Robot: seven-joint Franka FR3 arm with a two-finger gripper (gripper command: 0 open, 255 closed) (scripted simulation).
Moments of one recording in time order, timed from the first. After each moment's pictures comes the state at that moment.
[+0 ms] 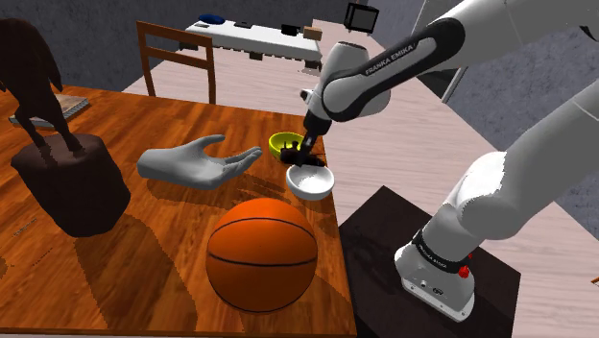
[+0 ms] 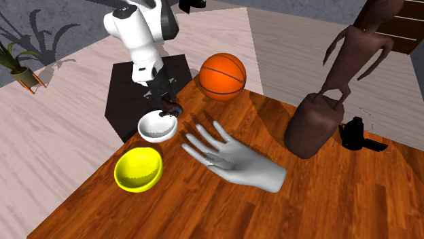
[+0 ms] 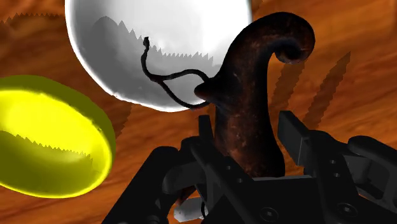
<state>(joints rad) 0.05 -0.22 0.12 -2.64 0.27 2.55 -0.54</state>
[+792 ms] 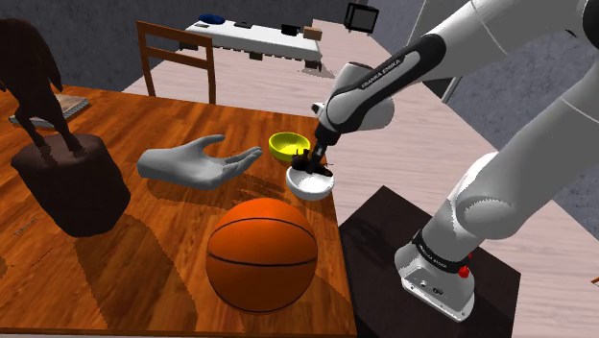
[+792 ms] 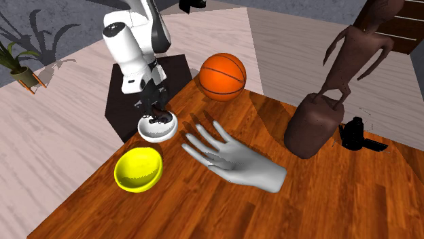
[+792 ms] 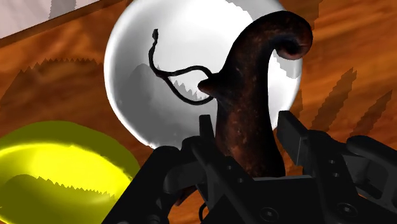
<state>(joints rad) 0.04 -0.16 0.04 -2.72 0.32 2.68 -0.71</state>
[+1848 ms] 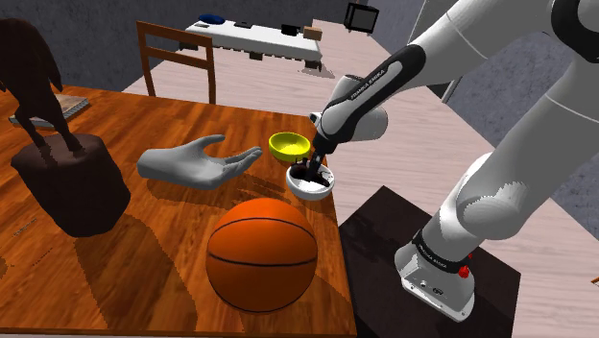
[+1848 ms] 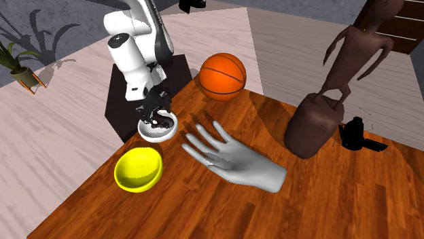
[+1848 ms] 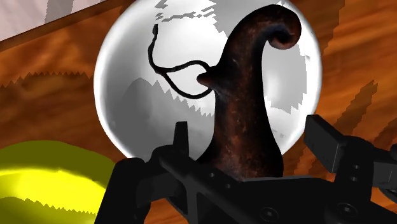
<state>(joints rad) 0.06 -0.06 0.04 -2.73 0.39 2.78 -0.77</state>
